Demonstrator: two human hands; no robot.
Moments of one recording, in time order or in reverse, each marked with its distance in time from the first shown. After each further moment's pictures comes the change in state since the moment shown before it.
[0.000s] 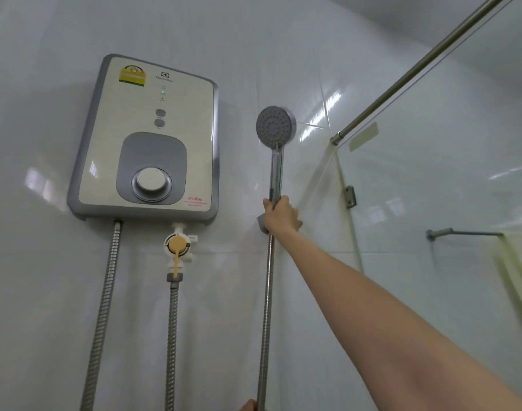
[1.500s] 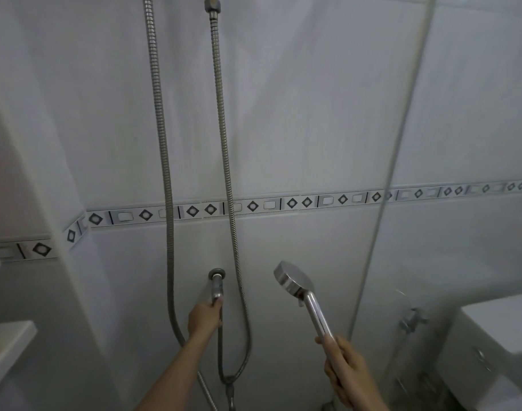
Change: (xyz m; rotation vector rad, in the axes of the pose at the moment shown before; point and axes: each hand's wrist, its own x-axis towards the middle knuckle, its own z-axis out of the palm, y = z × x) left_hand -0.403 -0.004 0.076 0.694 0.741 -1.296; right_hand -0.609 0.244 -0.158 0.450 -0.664 0.857
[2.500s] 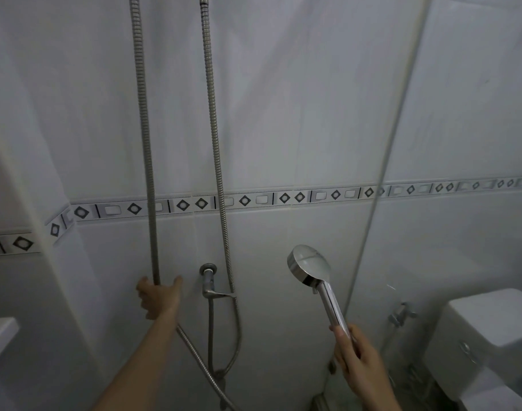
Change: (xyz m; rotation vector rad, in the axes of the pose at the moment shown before) left_hand 0.031 0.012 -0.043 -0.281 0.458 -0.132; right_hand 0.002 0.001 -0.033 -0.113 0.106 -0.165
